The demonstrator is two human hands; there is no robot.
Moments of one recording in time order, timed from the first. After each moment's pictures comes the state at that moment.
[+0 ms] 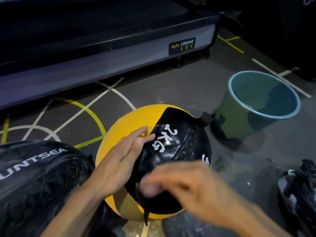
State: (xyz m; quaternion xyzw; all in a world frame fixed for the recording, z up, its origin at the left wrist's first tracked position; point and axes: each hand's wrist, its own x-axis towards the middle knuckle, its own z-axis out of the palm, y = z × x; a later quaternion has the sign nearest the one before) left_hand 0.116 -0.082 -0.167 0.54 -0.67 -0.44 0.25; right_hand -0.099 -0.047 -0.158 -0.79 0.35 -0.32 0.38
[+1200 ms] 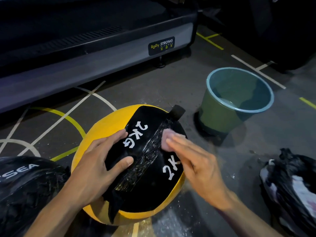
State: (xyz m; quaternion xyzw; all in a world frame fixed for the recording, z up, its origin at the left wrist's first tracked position) left_hand 0.120 -0.093 -0.179 0.56 -0.74 -0.31 0.20; right_hand -0.156 -0.059 -0.214 -0.73 0.50 -0.44 0.17
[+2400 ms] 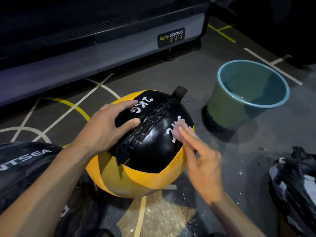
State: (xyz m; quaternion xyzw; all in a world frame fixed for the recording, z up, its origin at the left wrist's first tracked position) left_hand 0.113 -0.154 -0.154 0.55 -0.77 -0.25 0.18; right_hand -0.131 -0.050 -0.223 -0.59 0.56 -0.52 0.25
